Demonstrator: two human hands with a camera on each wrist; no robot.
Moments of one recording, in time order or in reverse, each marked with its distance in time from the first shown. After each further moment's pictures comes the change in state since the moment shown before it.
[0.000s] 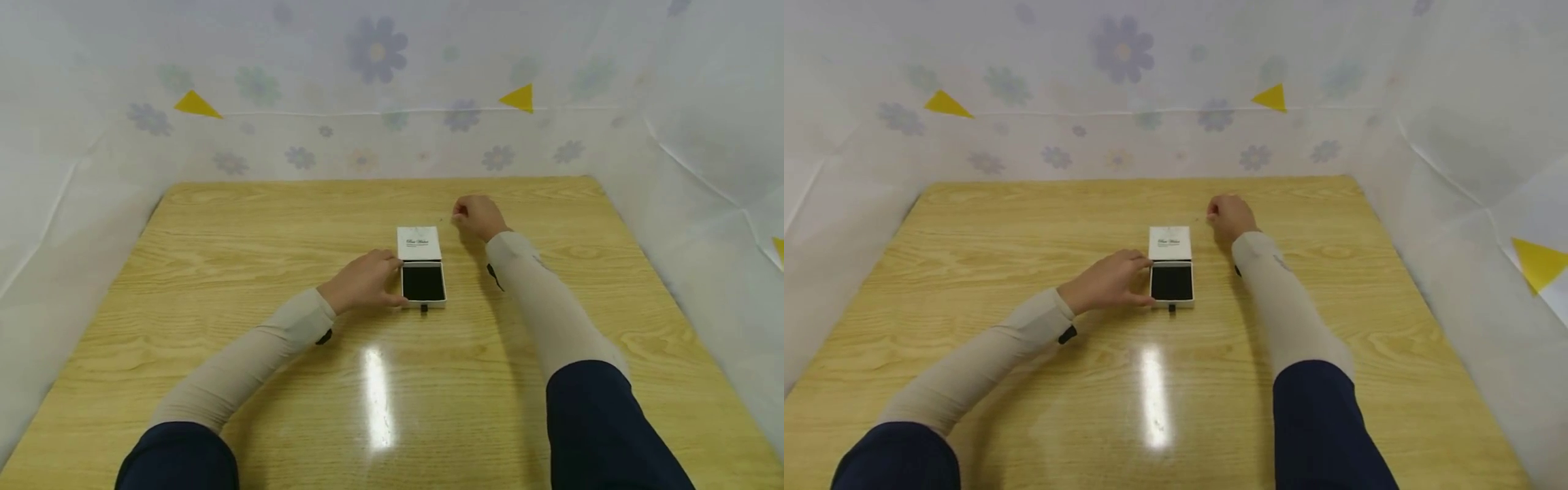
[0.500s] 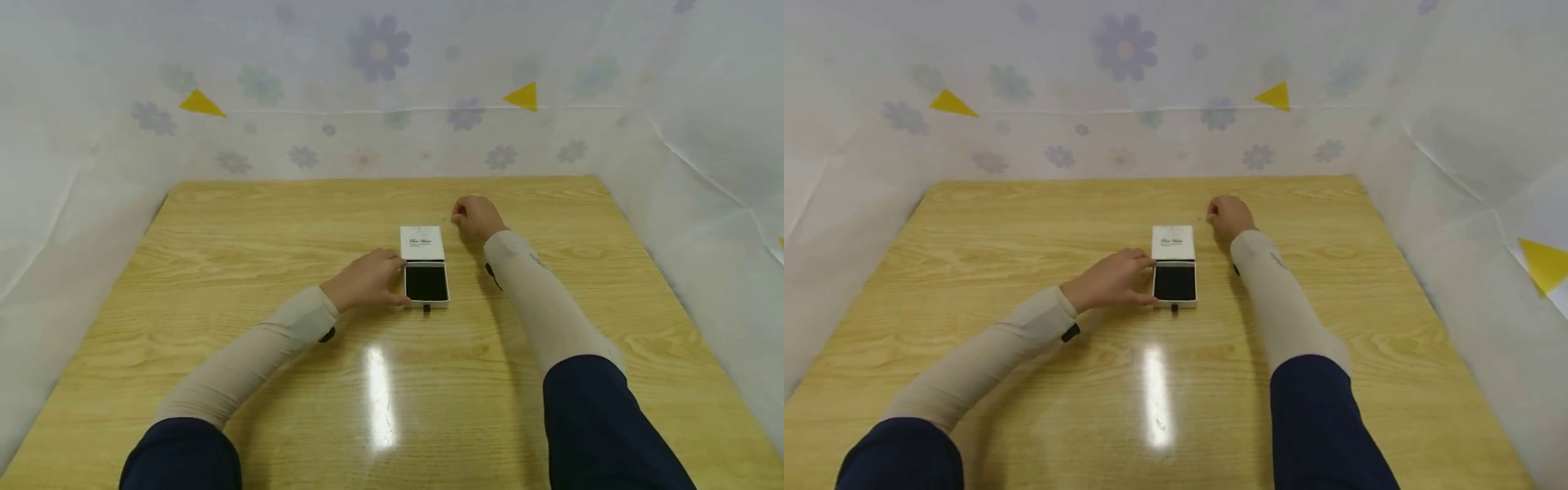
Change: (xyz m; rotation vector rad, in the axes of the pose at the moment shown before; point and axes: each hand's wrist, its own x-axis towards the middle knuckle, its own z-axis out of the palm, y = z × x) left_hand 0.000 0.003 -0.001 -0.021 -0.002 -0.010; right_hand 0.000 -0.002 0.009 0.050 -0.041 0.052
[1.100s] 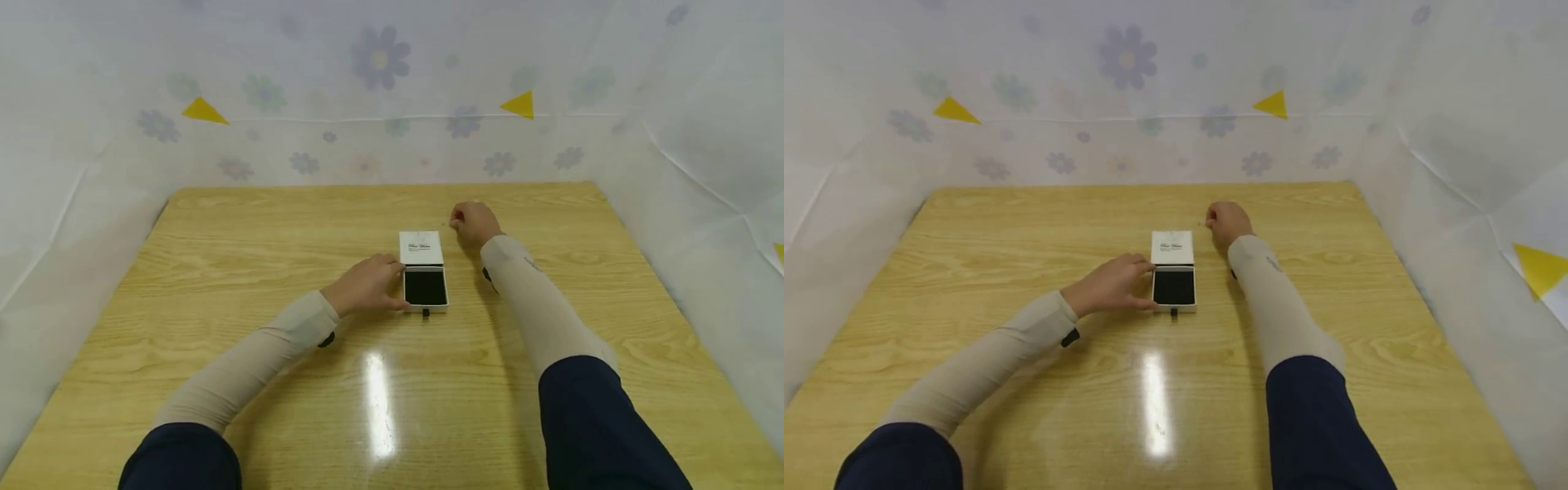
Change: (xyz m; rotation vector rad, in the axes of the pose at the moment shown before) left_hand 0.001 0.000 0.001 0.017 0.002 -0.010; right_hand 0.005 0.002 0.003 -0.026 0.033 -0.009
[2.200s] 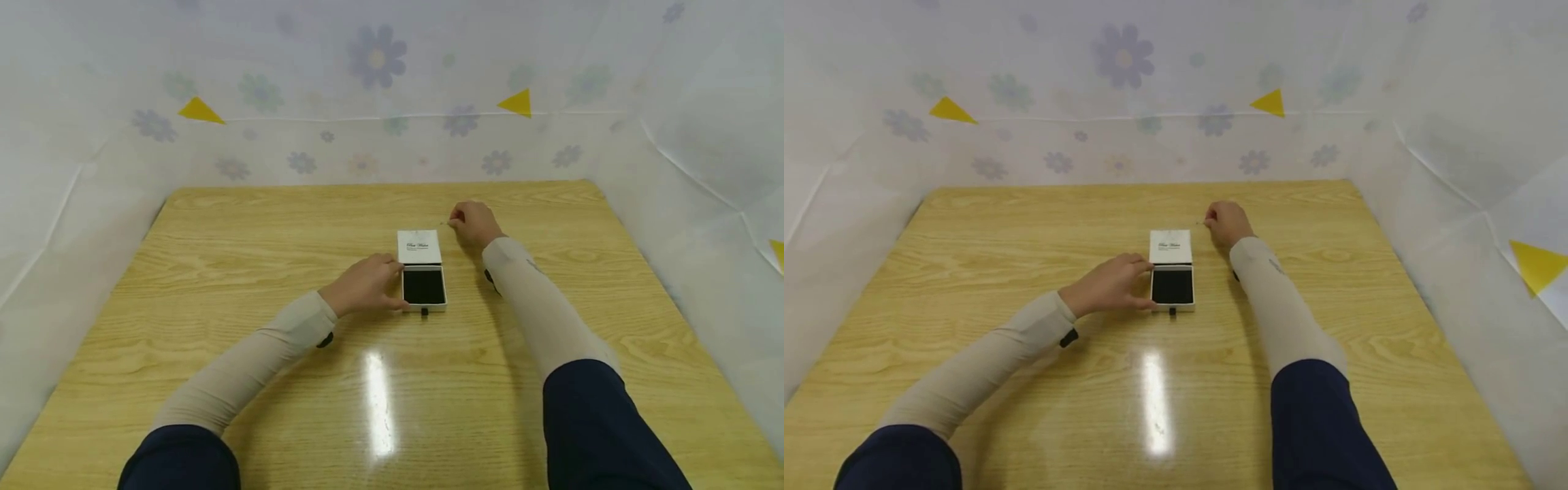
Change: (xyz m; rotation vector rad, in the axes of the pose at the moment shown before) left_hand -0.002 -0.001 0.001 -0.005 0.008 0.017; right_hand 0.000 0.007 0.002 0.020 0.021 -0.046
